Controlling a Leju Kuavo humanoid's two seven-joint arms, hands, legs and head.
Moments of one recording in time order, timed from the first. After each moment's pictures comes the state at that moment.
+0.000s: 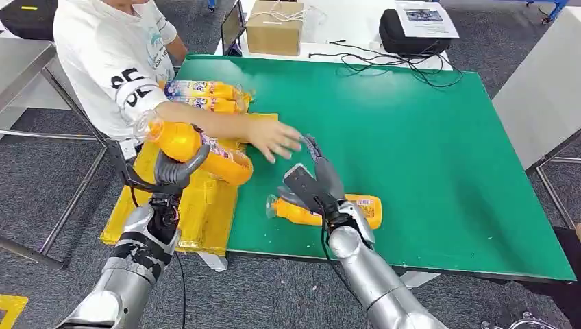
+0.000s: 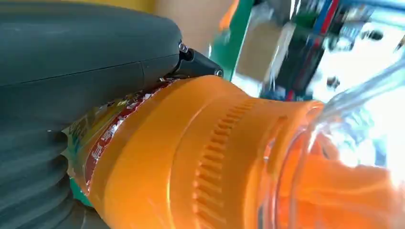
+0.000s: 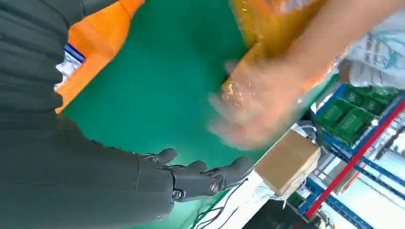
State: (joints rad) left arm -0.50 -0.10 -0.04 -0.85 0.31 -0.08 -0.43; right arm -0.48 0.17 0.43 -0.95 0.52 -0.24 -0.25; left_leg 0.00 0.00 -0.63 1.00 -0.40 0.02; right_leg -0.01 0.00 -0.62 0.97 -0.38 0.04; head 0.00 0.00
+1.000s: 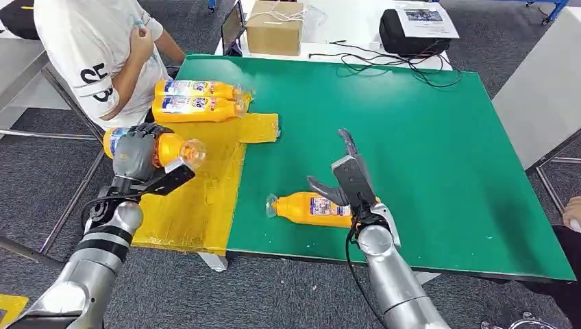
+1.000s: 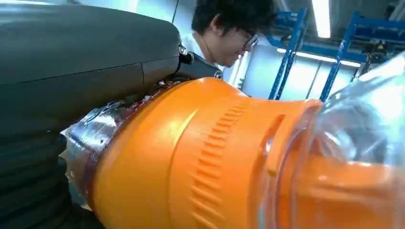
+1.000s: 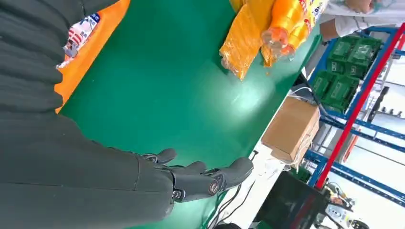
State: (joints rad) left arm -0.54 0.10 -0.07 -0.80 -1.07 0.50 -0.45; right arm -0.41 0.12 0.27 -1.07 0.42 -0.16 -0.31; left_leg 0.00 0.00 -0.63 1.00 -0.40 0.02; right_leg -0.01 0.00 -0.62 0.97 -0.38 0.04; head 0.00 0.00
